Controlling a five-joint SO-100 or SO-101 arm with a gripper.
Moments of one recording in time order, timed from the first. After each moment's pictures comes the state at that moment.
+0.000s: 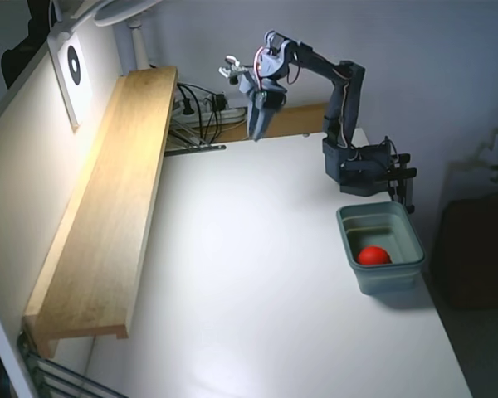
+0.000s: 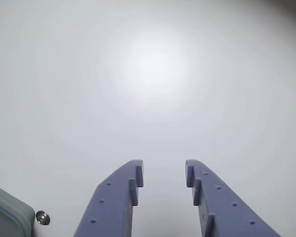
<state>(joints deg) 5.8 104.4 63.8 99.4 -90.2</state>
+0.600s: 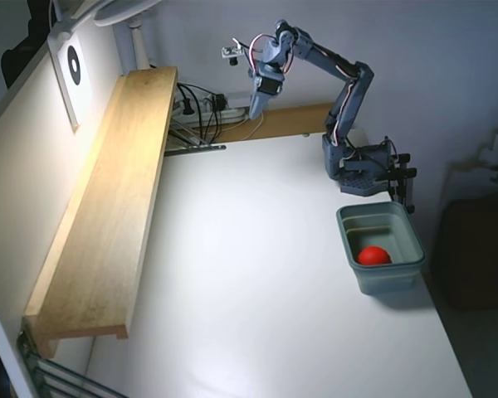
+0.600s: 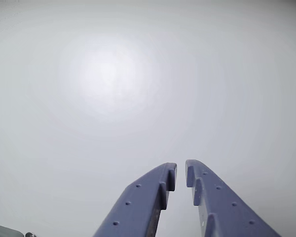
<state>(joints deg) 24.4 114.7 73.2 99.4 -90.2</state>
